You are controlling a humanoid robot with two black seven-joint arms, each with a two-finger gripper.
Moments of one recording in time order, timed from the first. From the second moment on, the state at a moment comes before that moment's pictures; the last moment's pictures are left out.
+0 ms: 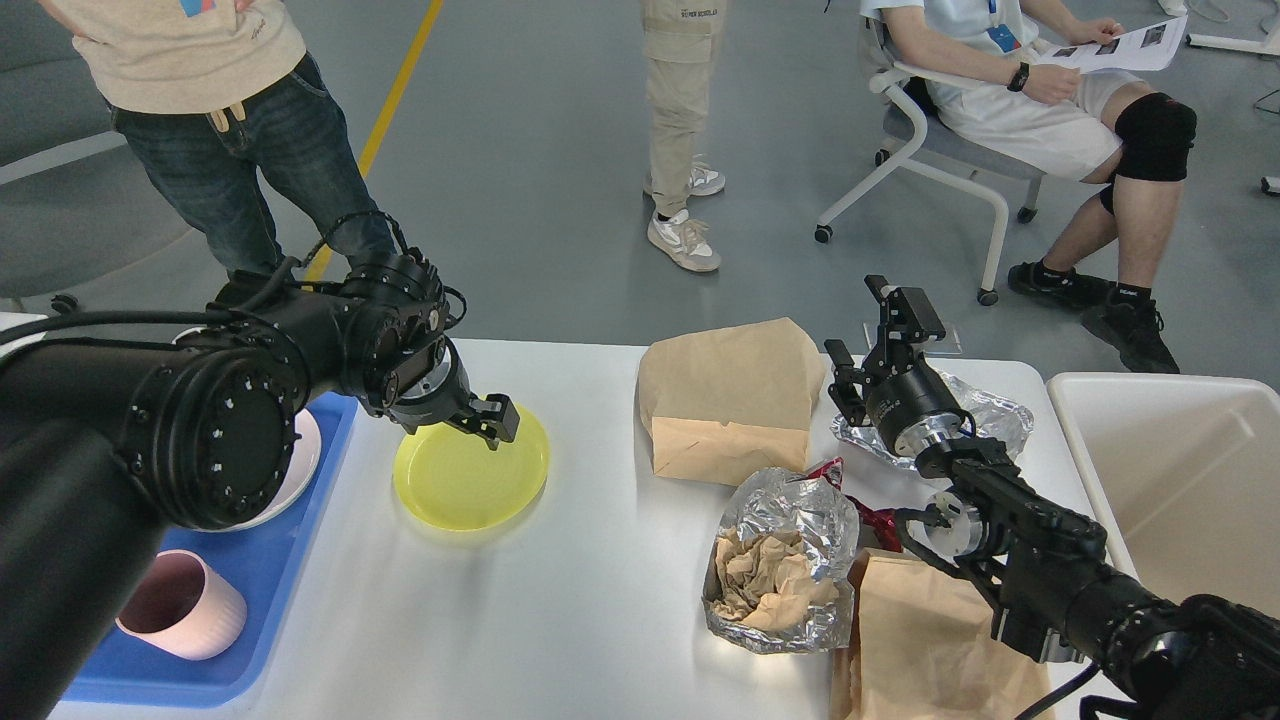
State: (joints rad) left arm -1.41 -0.09 1.33 -0.41 0.06 -0.74 0.01; right arm 0.68 -0.08 0.61 0.42 -0.36 0.19 0.58
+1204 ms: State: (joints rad) left arm -1.09 -0.05 1.08 -0.21 0.06 -0.60 0.21; right arm 0.68 -0.08 0.61 0.42 -0.36 0.19 0.58
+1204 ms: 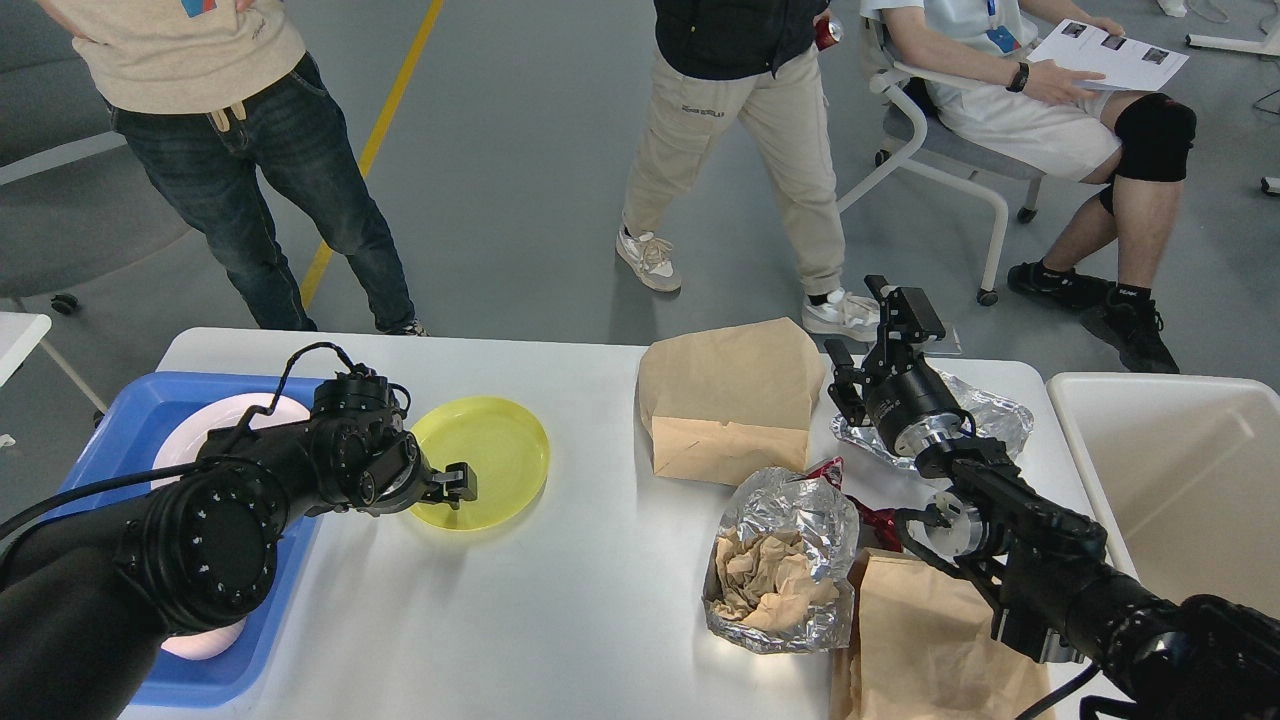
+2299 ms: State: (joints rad) left arm -1.11 -0.03 1.05 -0.22 0.06 -0.90 0.21; right arm 0.68 -0.08 0.61 0.42 -0.36 0.19 0.58
